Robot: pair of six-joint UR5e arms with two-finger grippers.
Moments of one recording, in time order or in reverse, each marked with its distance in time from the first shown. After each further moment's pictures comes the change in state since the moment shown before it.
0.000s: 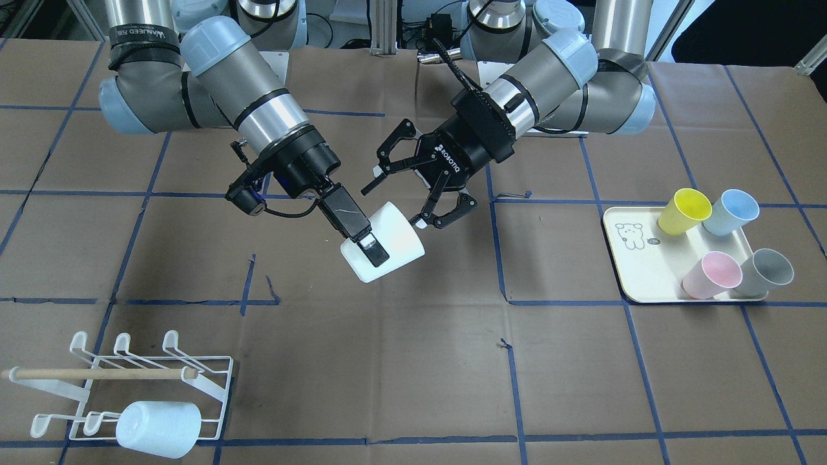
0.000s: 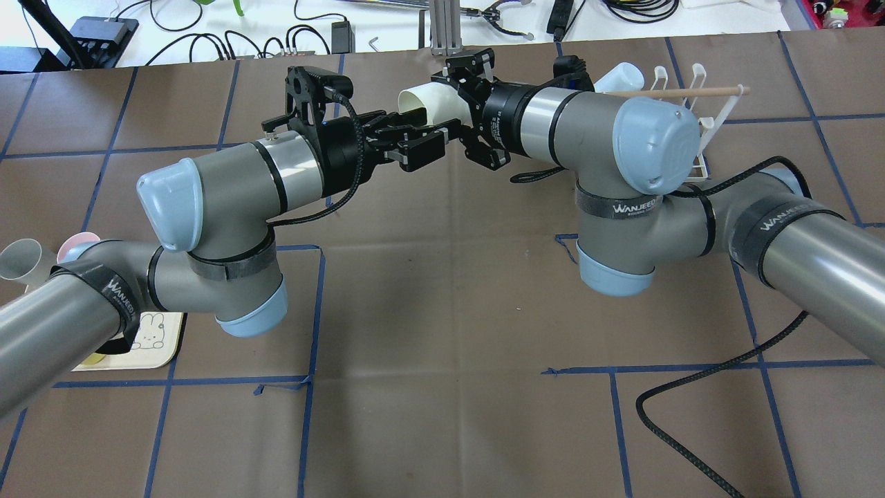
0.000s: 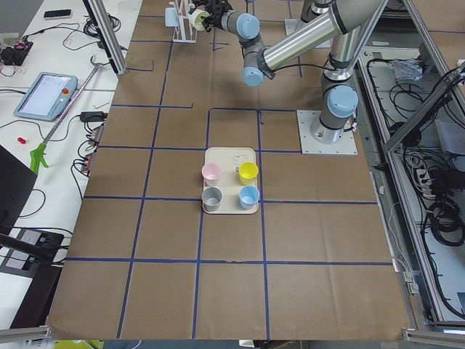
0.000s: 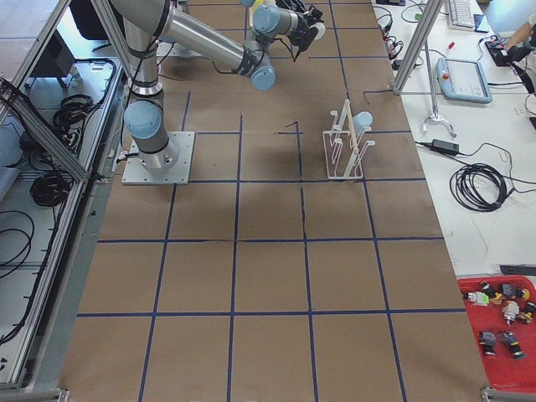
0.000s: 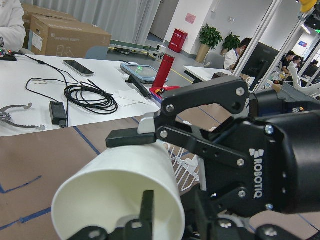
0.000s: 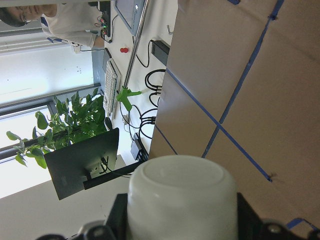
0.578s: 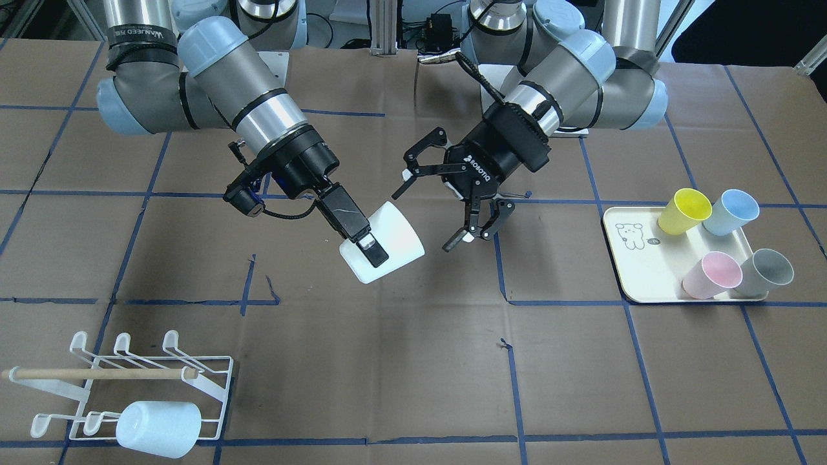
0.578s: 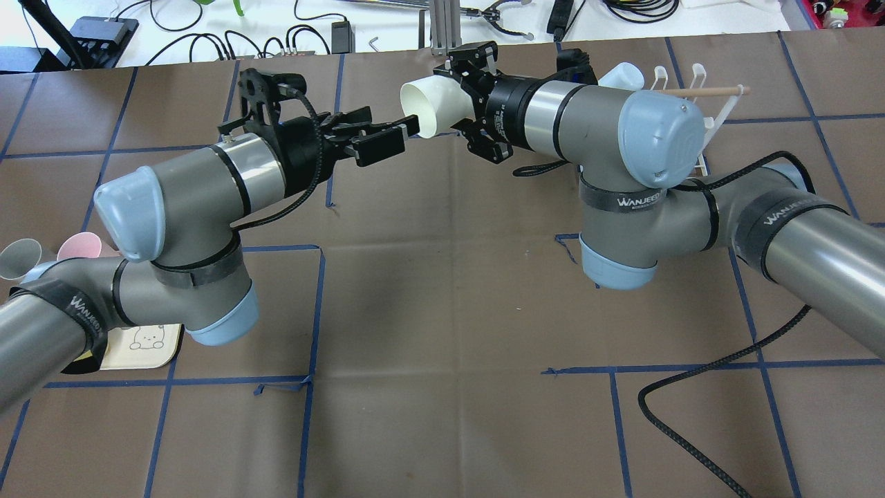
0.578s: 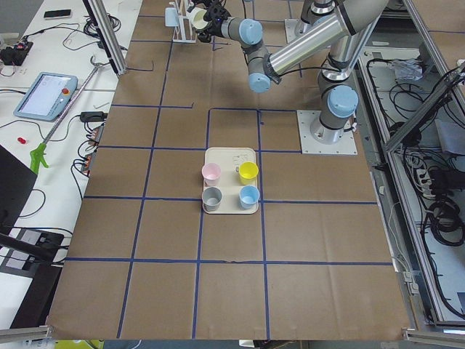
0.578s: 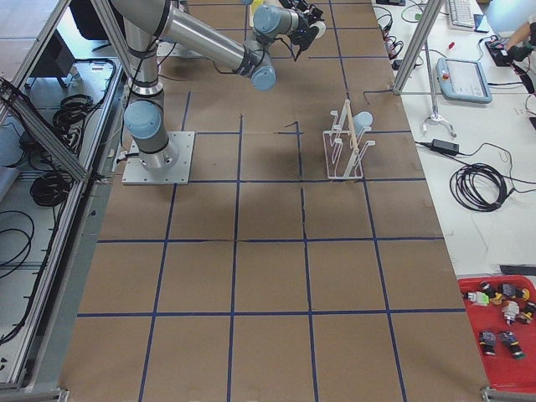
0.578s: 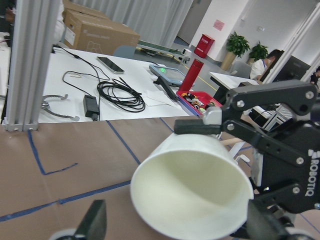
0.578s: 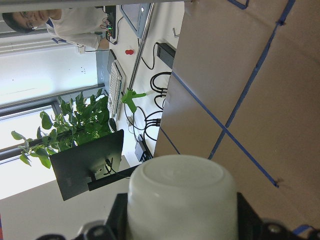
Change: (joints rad) left arm 0.113 0.092 -0.063 -0.070 0.043 -0.009; right arm -0.029 0.009 -0.024 -0.007 0.003 -0.012
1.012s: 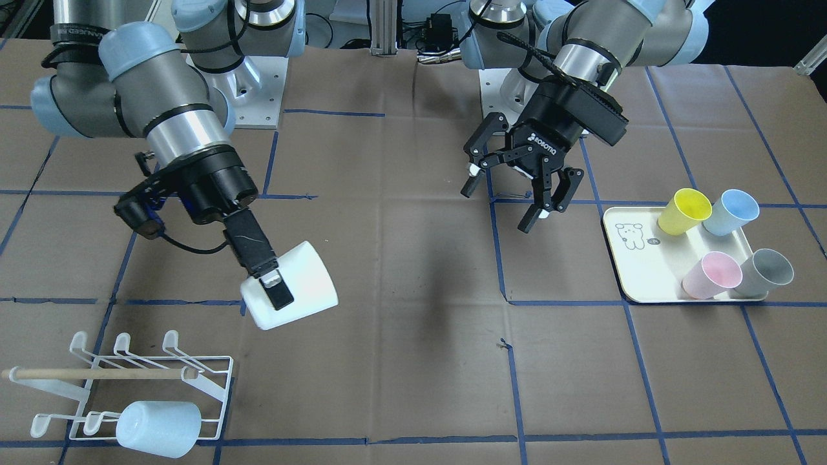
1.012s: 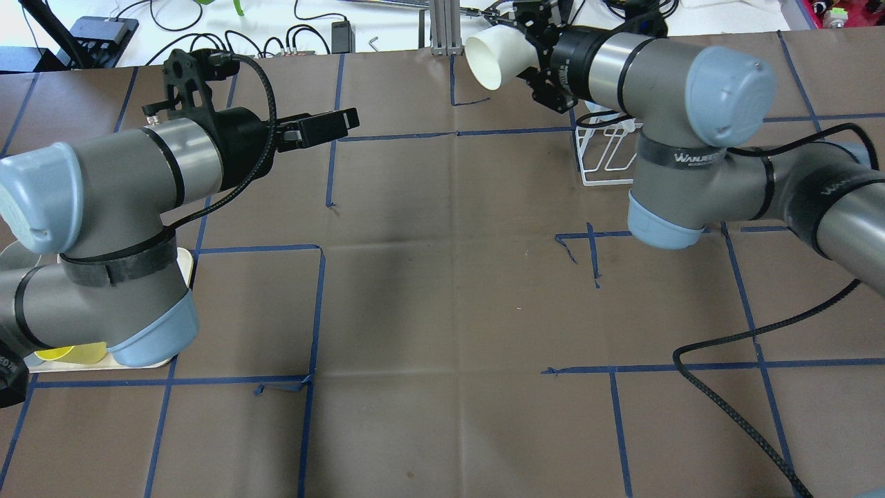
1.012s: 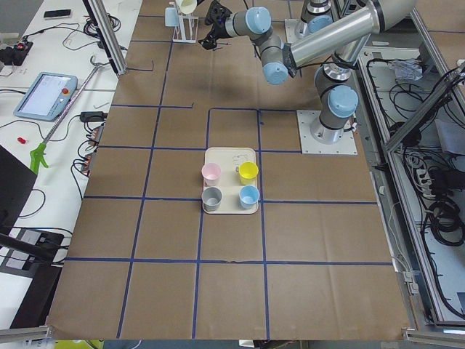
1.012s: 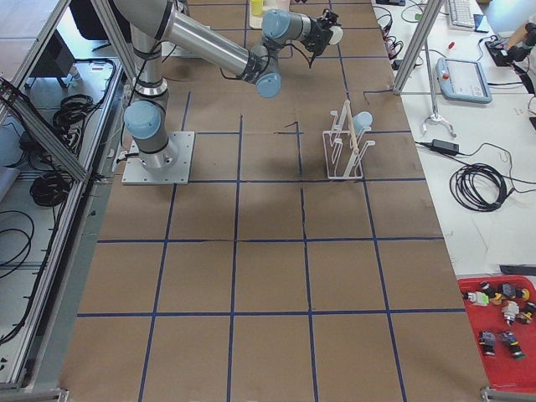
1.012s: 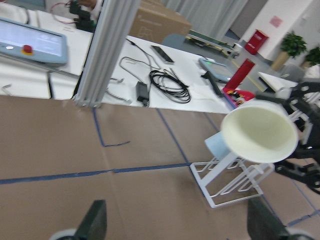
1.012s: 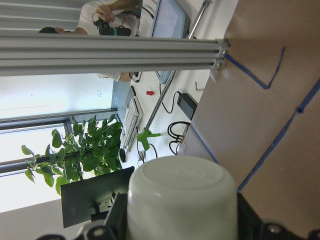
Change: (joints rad) left arm 0.054 0.203 0.050 -0.503 0.228 0.001; right arm -0.157 0.006 -0.054 -0.002 -0.007 -0.290
